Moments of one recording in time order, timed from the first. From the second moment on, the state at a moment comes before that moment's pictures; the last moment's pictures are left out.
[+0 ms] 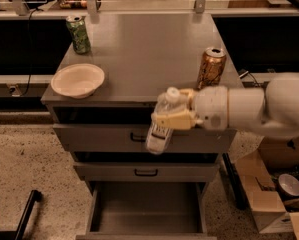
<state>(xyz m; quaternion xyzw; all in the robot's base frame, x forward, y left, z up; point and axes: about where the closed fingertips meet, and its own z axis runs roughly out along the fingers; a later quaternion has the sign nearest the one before) 0.504 -0.038 0.865 -0.47 0.64 0.37 0.48</state>
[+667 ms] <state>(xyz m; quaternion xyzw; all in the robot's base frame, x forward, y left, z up) 0.459 -0.080 0.734 -0.46 0.65 0.35 0.49</state>
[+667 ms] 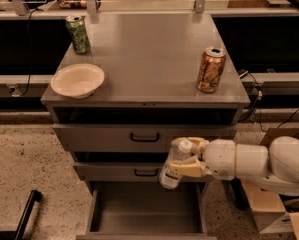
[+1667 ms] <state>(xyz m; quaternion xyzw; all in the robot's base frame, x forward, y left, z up) 0.471 -0.088 0.673 -0.48 0.68 0.31 0.47</state>
